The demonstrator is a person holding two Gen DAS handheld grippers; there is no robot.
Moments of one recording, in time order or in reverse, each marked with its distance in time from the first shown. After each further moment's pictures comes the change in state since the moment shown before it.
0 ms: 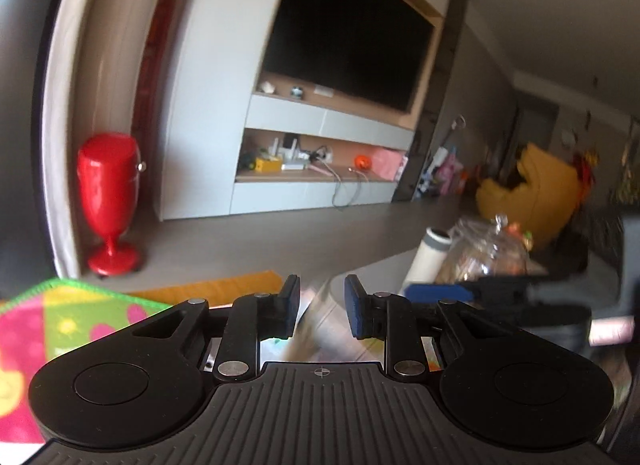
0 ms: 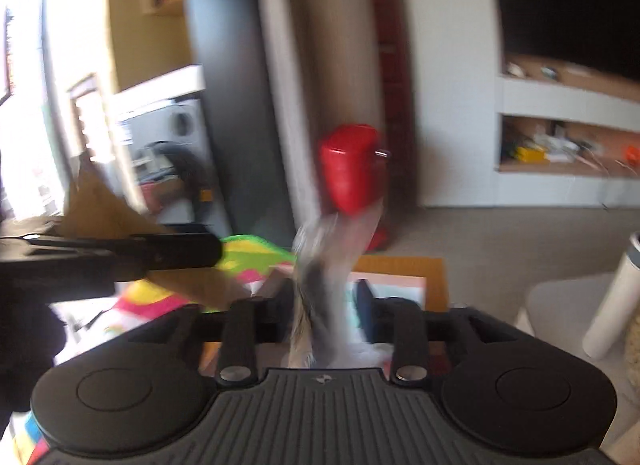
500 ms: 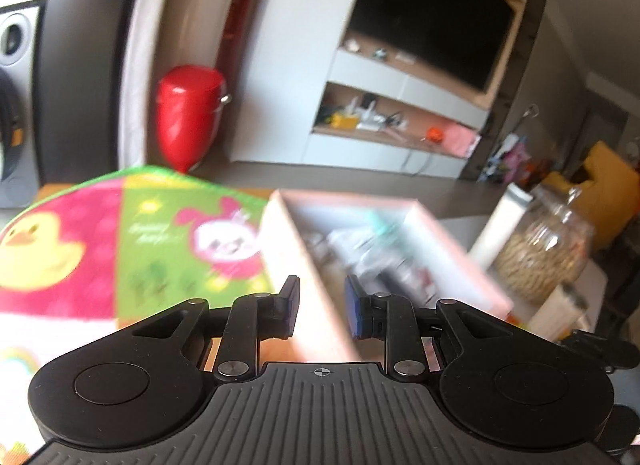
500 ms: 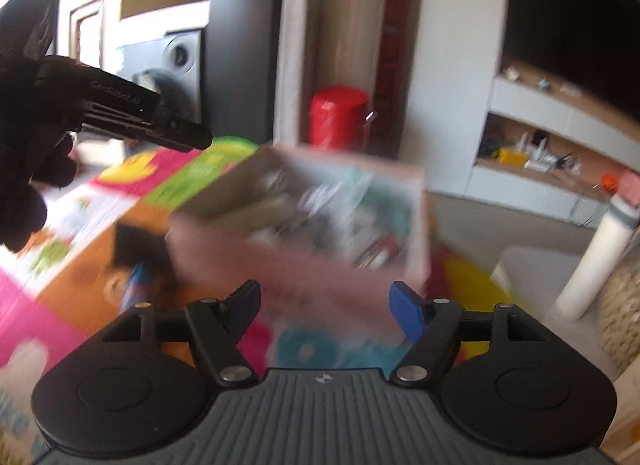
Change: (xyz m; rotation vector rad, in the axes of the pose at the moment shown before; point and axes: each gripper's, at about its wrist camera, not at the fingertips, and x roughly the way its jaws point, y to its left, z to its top) left arm -0.020 0.065 -0.078 -0.124 0.116 0.208; right arm -0.004 0.041 -0.139 -0.191 0.091 -0.017
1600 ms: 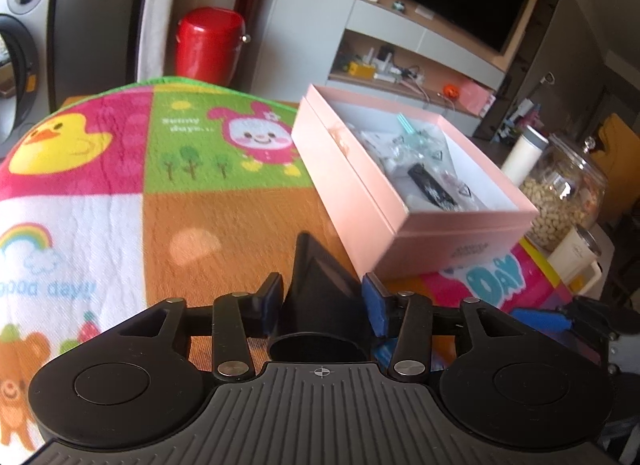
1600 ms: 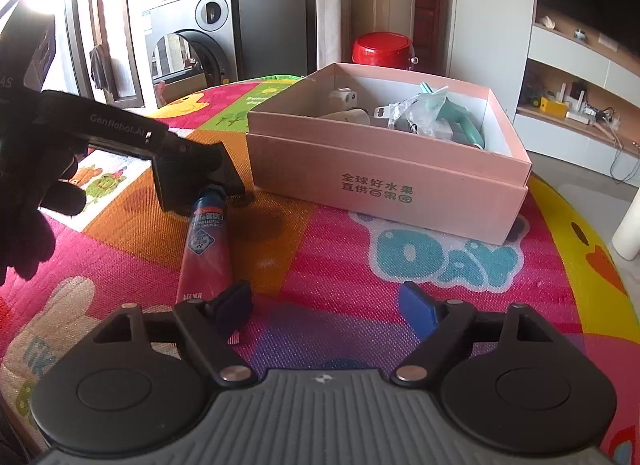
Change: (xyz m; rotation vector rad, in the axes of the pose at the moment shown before) left arm -0.007 0.022 -0.068 -0.030 0.144 0.014; right arm 0.010 0.036 -0.034 0.023 0.110 0.077
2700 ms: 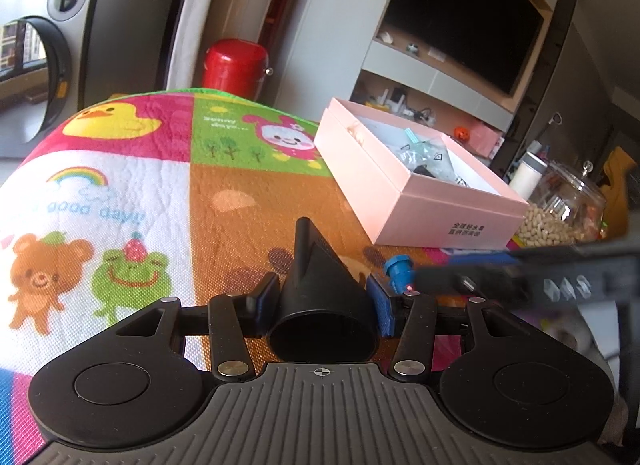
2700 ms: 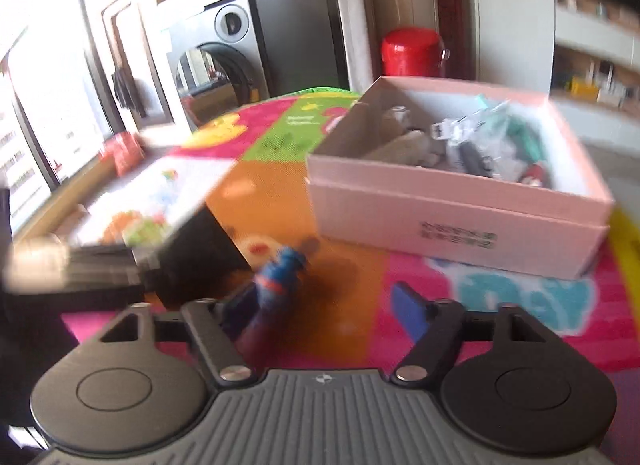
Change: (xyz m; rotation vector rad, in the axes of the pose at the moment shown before) left arm -0.039 0.007 -0.057 -0.055 -0.150 0.035; right arm 0.031 0.019 0.049 0.128 0.034 0.178
